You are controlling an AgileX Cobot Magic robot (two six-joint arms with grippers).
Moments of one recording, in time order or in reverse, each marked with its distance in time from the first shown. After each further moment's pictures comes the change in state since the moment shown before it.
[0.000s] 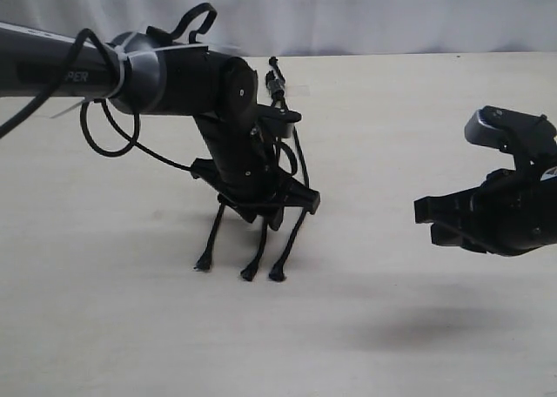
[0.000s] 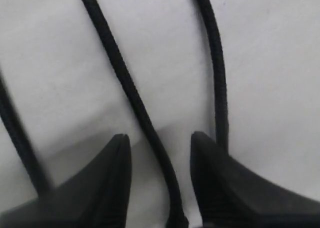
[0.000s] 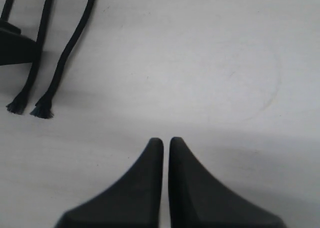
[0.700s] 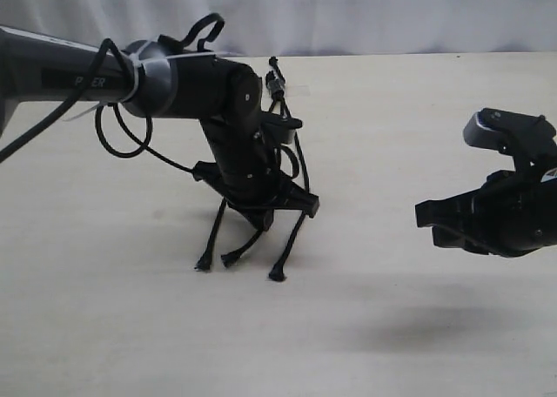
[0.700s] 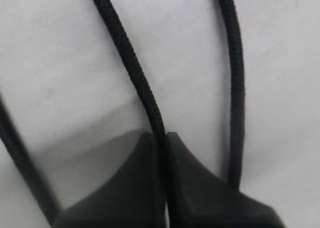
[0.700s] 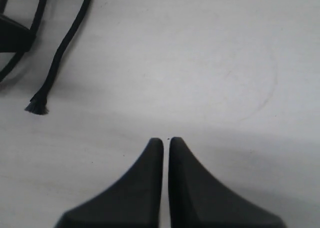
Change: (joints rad) left arm 0.000 0.040 -0.046 0.008 0.041 0.011; right arm 0.000 0.000 0.000 -0.022 0.004 -0.006
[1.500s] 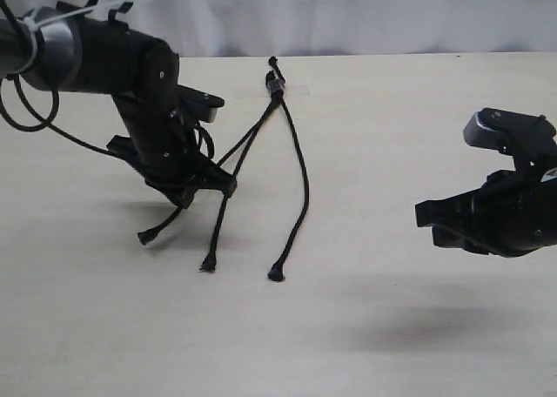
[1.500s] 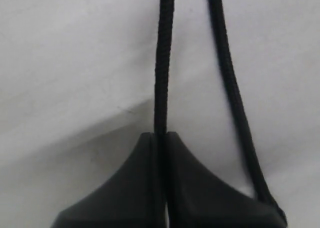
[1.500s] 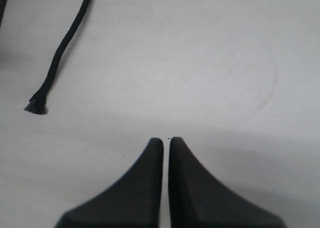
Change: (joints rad) left arm 0.176 -0.130 0.189 0.176 -0.032 0.000; right arm 0.000 0.000 0.000 0.000 -0.002 -0.002
